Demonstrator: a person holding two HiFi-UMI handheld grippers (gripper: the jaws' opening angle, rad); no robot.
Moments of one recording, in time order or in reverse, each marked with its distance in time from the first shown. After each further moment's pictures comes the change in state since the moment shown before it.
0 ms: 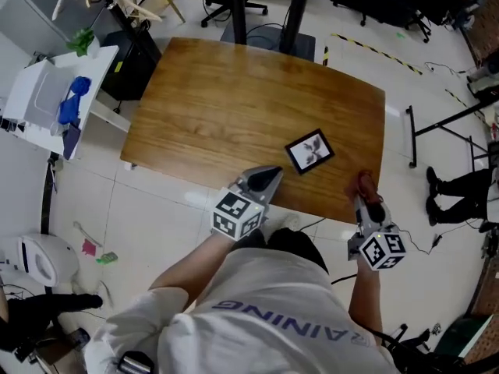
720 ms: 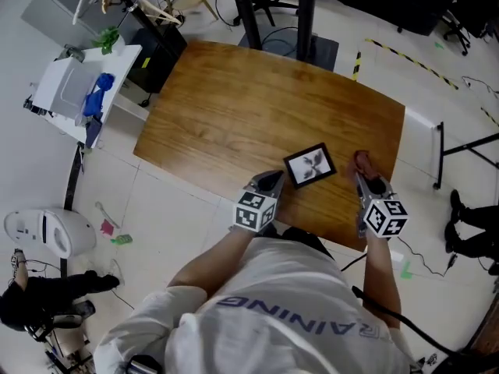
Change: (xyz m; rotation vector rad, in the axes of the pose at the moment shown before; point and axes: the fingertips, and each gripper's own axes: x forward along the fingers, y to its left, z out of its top) left arm 0.081 0.054 -0.077 -0.108 0.153 0.327; right arm 0.135 -0.089 -0.006 -0.046 0.163 0.189
